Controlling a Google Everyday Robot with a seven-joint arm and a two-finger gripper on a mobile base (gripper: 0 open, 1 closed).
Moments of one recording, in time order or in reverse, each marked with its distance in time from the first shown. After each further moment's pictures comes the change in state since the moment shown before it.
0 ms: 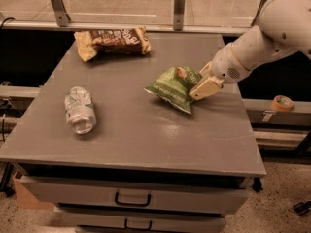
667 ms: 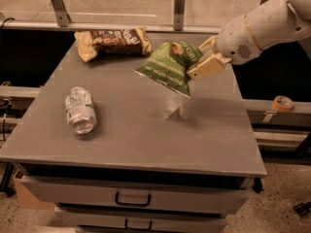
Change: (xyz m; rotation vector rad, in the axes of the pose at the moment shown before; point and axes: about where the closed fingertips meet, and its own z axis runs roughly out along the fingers) arm -0.068 0.018 -0.054 0.031 -0.156 -0.105
